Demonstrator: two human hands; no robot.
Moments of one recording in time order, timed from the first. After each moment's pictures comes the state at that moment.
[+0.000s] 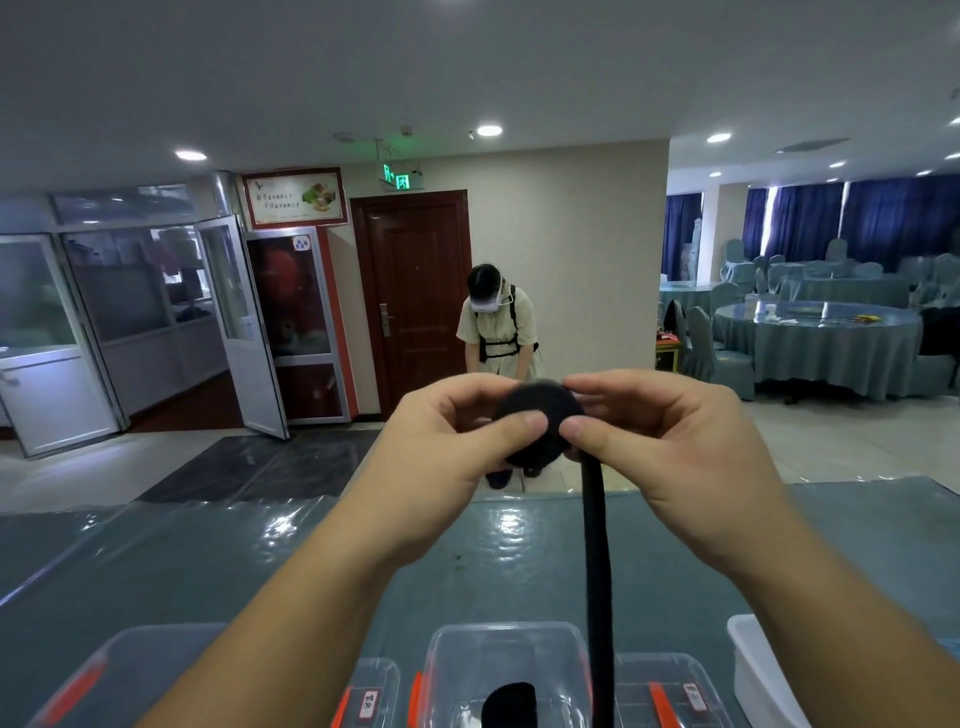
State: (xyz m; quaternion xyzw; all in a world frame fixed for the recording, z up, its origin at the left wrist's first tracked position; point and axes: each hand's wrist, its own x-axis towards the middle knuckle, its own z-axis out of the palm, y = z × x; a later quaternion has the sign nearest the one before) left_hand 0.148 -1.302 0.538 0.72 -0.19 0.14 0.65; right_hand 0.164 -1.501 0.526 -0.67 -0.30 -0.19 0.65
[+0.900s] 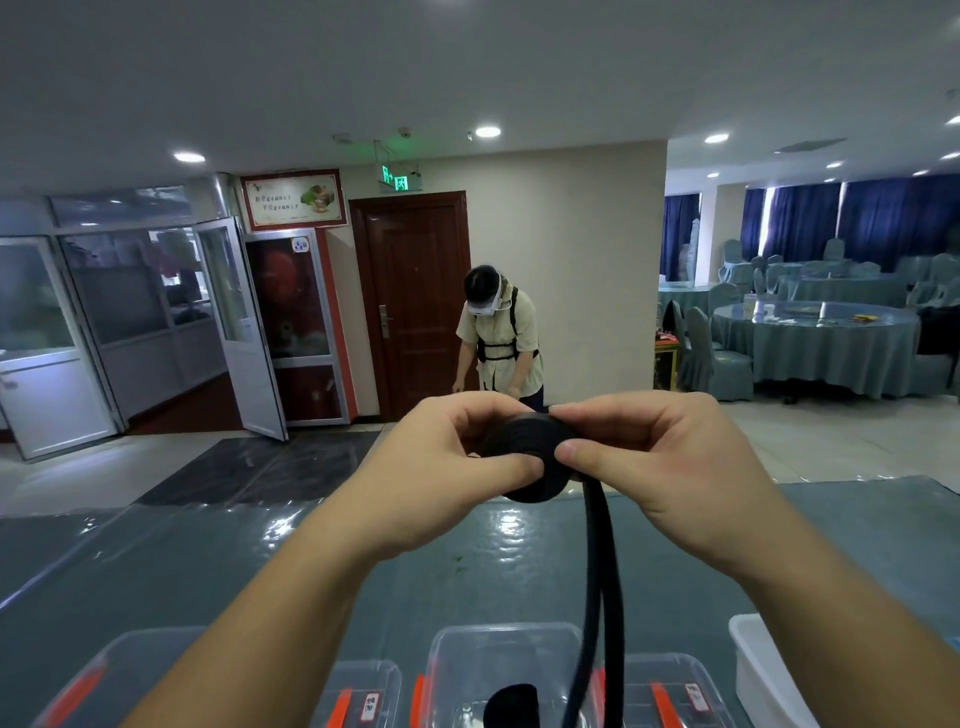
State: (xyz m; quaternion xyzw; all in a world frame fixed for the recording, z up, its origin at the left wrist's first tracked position) left_hand 0.152 -1.286 0.540 0.81 -0.22 0.10 0.53; right_hand 0.166 -1.500 0.523 -0.71 -0.29 -0.14 0.63
